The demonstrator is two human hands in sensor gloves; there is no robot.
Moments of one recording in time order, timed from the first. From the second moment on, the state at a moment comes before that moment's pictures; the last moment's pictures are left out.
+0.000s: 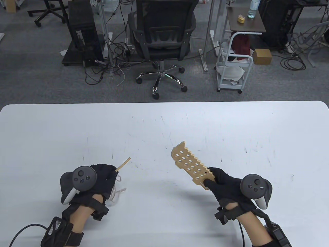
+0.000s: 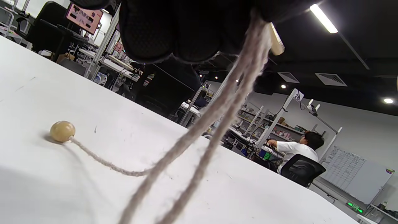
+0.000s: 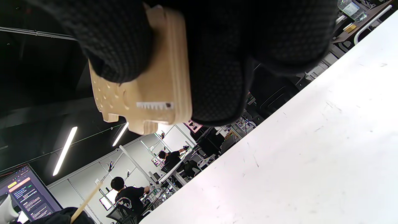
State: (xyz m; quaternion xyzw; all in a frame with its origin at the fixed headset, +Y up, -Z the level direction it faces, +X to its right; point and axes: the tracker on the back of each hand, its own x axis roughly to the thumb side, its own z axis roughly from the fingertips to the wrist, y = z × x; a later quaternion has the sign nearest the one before) left_hand -0.280 -0.689 -0.323 0.04 -0.11 0.27 0.96; right_hand 0.202 -0.698 -0.305 0.16 -0.11 0.87 0.45
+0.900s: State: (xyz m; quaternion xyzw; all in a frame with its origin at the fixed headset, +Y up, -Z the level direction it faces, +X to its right) left_hand -0.253 -0.698 -0.297 0.11 -0.15 0.36 0.91; right_hand 0.189 -0.699 -0.300 0.18 -0.10 0.88 0.43
